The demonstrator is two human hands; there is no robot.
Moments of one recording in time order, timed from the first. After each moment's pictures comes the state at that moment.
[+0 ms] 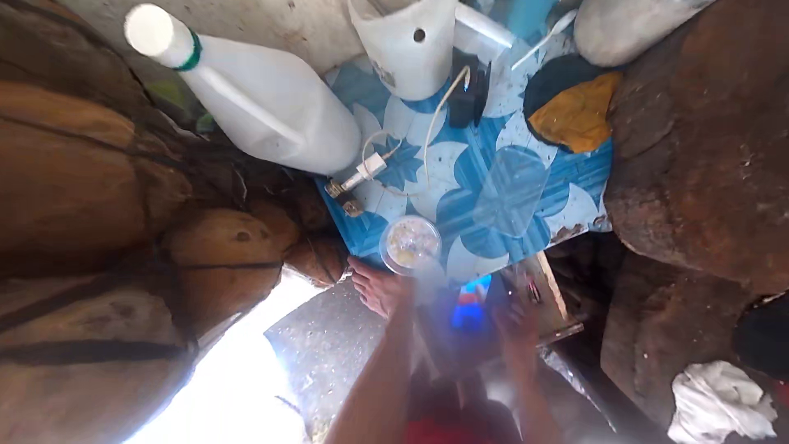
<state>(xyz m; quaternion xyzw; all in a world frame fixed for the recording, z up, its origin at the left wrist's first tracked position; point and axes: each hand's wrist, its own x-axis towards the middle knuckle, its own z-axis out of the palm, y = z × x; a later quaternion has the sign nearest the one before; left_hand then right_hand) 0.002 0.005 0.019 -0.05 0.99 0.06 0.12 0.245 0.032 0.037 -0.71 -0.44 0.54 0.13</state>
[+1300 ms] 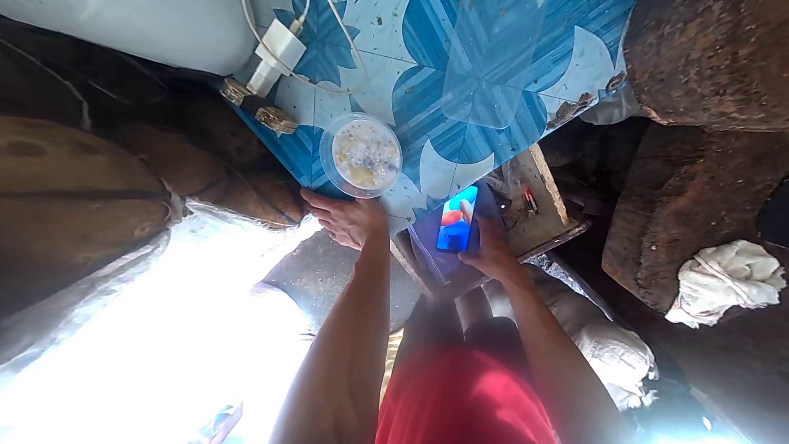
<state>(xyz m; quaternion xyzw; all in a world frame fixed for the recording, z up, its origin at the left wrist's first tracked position) 0.004 -0.002 0.000 -0.04 1.00 0.05 0.08 0.256 0.032 -0.013 -0.53 -0.63 0.54 -0.19</state>
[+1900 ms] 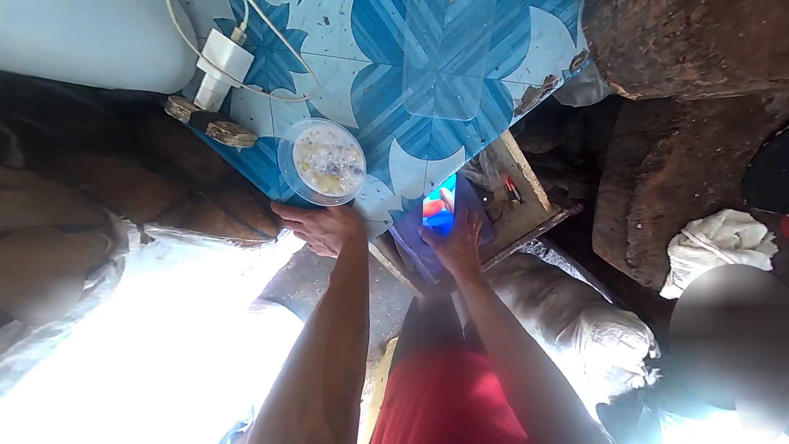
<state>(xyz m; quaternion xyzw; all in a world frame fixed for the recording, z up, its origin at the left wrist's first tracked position) 0.006 0.000 0.001 -0.02 1.00 0.05 0.07 0.204 0.007 -0.006 -0.70 -0.58 0.42 -0.08</state>
